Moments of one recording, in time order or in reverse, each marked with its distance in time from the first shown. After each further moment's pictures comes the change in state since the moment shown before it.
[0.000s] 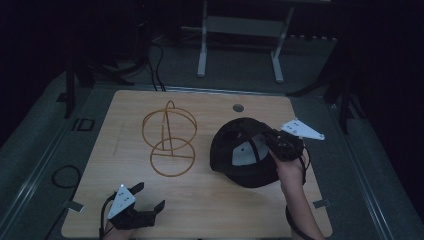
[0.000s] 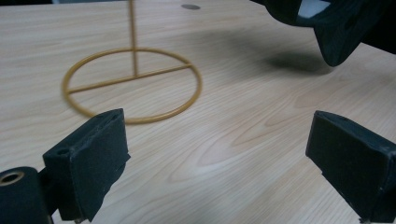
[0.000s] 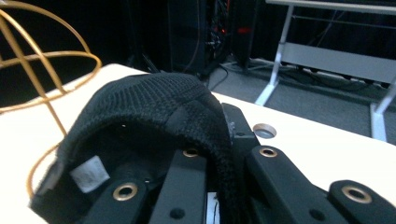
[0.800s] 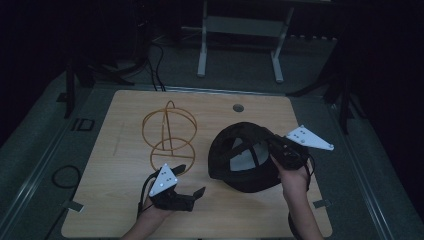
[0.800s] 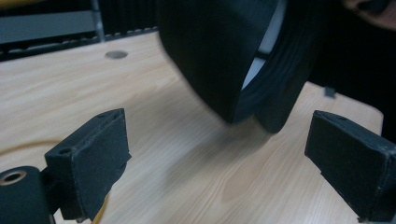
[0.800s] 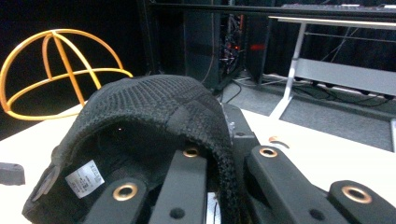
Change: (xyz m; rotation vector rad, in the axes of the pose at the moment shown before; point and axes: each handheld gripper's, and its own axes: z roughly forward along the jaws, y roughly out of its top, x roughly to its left) left arm -0.054 0.080 0.063 -0.054 -0.196 0.089; right arm 0.010 -0.002 -0.024 -0.065 0.060 0.007
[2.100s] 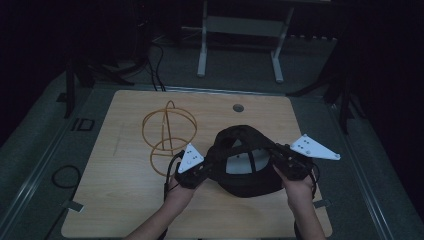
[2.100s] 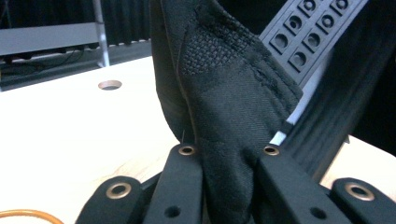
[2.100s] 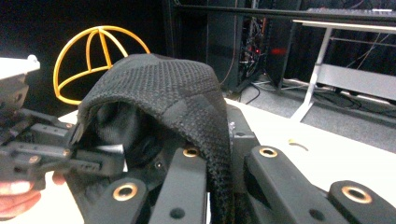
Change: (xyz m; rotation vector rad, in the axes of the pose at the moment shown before) left arm -0.007 0.046 0.056 -0.029 0.042 -0.024; right arm 0.009 -0.006 -0.022 -0.006 0.089 -0.027
